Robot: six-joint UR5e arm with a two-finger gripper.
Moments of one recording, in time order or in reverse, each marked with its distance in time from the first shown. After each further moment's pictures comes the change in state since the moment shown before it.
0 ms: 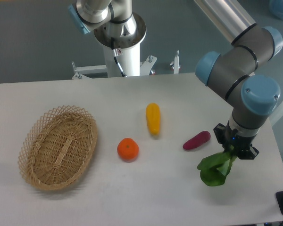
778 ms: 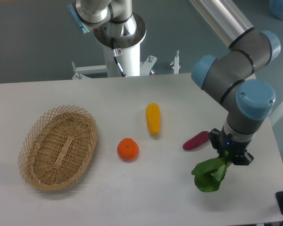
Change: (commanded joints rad) arm -0.029 -0.006 0.002 -0.003 -0.017 -0.005
